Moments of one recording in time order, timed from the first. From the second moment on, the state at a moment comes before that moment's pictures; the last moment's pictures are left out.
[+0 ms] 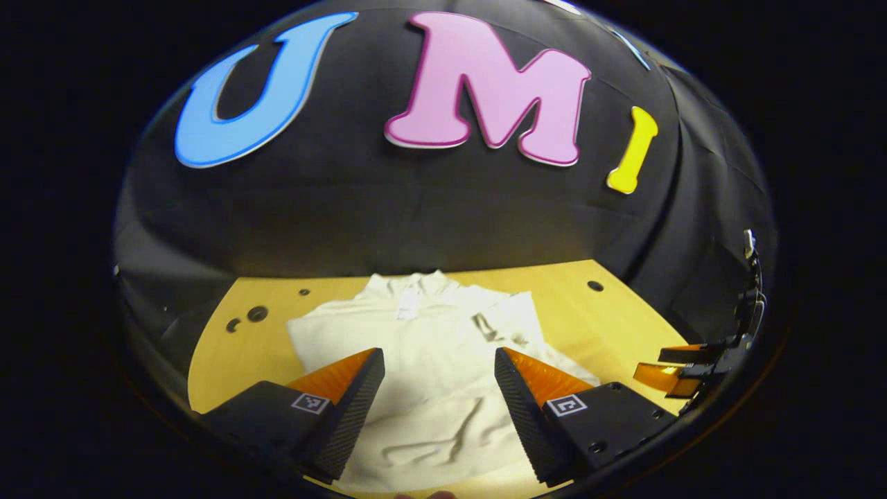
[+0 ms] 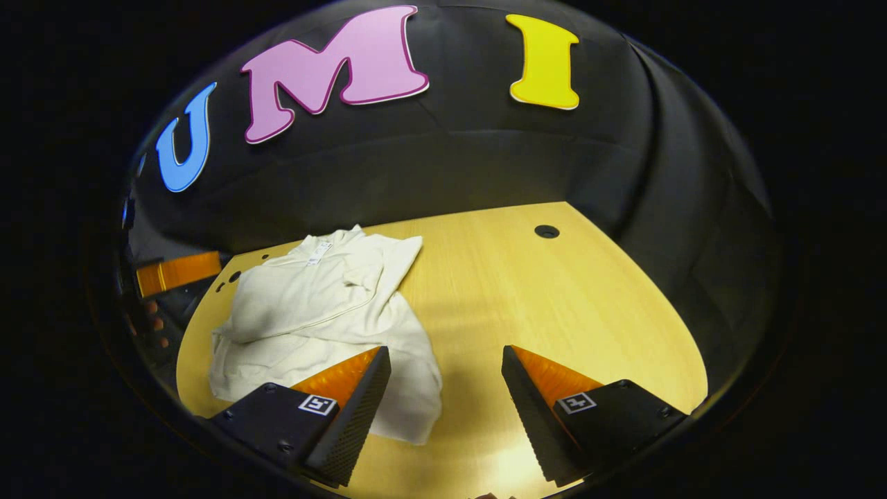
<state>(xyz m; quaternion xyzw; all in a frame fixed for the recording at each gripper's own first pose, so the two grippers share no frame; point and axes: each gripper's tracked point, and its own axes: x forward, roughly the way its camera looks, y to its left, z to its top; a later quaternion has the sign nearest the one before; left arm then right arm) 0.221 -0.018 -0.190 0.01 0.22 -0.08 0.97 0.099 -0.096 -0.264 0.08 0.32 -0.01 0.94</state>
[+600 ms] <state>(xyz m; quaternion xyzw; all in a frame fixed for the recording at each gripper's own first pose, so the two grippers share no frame) 0.137 0.106 -0.329 -0.04 0.33 0.02 0.94 0.077 -0.053 -0.345 0.09 0.40 -0.01 0.91</state>
